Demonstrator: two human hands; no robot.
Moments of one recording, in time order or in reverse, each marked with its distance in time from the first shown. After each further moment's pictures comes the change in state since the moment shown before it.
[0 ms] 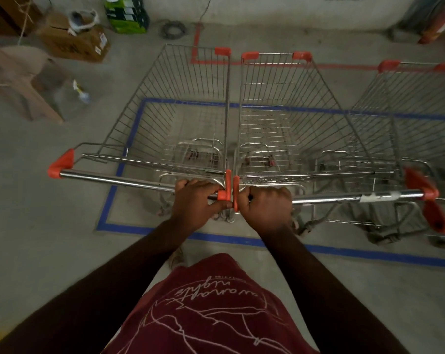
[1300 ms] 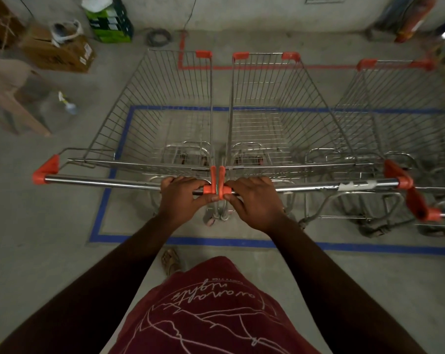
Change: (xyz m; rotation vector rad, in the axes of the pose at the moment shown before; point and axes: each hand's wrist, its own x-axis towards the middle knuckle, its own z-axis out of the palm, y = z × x) left_hand 0.014 -0.013 -0.006 0.021 -0.015 0.002; right_hand 0.007 0.026 -0.006 0.170 -0.177 -0.328
